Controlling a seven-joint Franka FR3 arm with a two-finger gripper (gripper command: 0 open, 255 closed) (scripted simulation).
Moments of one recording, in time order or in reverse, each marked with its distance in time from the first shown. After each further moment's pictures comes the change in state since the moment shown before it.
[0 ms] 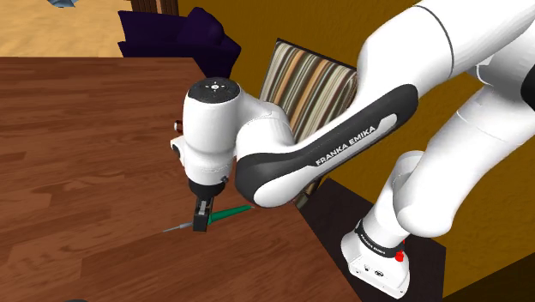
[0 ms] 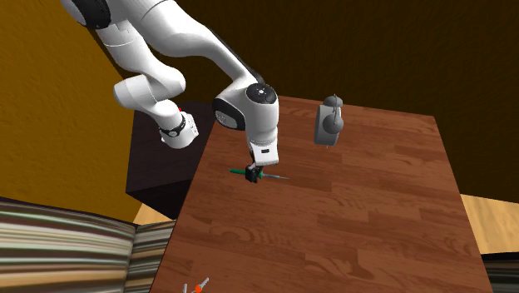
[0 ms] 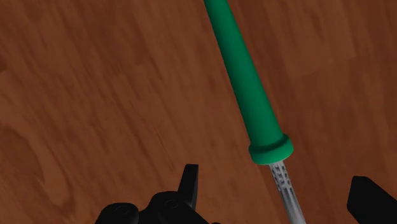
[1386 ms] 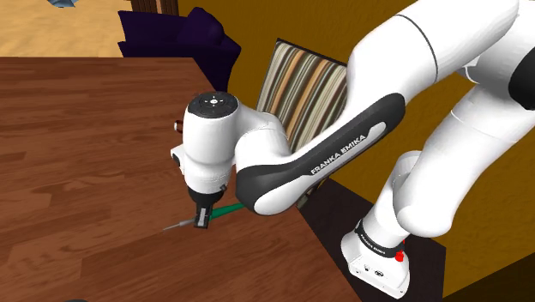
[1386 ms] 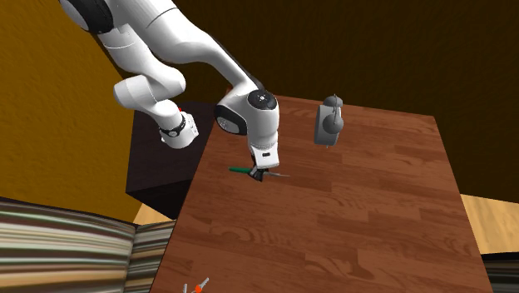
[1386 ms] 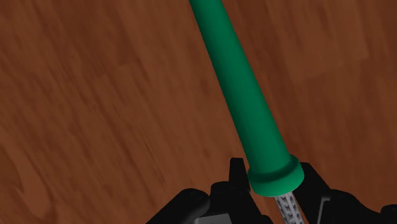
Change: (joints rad) arm -0.002 0.045 0.007 -0.015 -0.041 0.052 0.034
